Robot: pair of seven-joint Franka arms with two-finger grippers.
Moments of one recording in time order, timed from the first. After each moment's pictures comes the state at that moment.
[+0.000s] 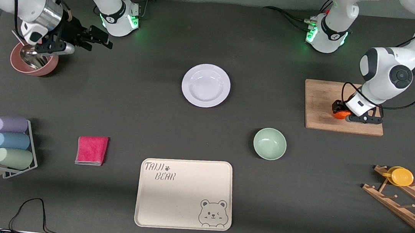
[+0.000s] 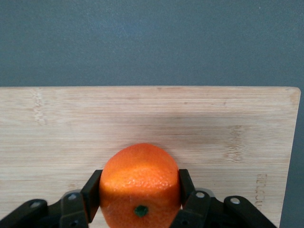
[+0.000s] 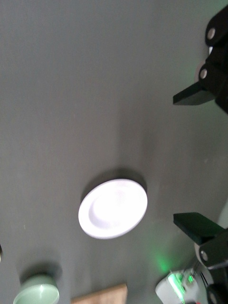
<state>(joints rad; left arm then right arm) 0.10 0.06 -0.01 -2.67 0.00 2.68 0.09 0.41 -0.43 -0.28 -2.38 0.36 1.86 0.10</state>
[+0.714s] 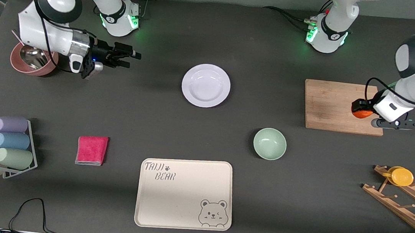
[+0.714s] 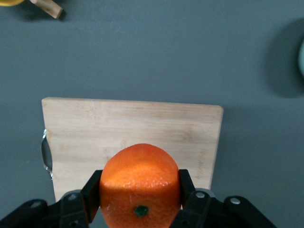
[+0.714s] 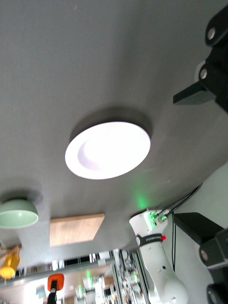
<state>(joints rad) 0.10 -0.11 -0.06 -2.26 0.00 2.00 -0.02 0.42 -0.27 -0.28 -2.60 0.92 2.04 -0.48</state>
